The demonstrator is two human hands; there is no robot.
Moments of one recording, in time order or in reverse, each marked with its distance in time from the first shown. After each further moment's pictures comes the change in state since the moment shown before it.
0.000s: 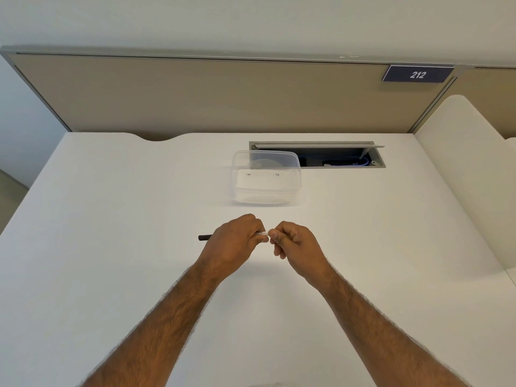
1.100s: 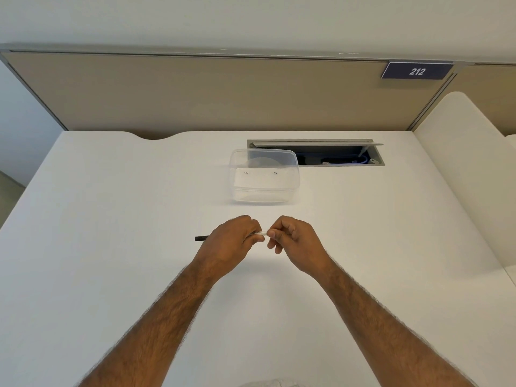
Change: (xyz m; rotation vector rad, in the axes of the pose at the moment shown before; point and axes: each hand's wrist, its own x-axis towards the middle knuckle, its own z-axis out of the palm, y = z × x) left_hand 0.002 -0.010 0.005 -0.032 -0.030 0.013; right_hand 0.010 0.002 -0.009 -0.085 -0.049 -0.052
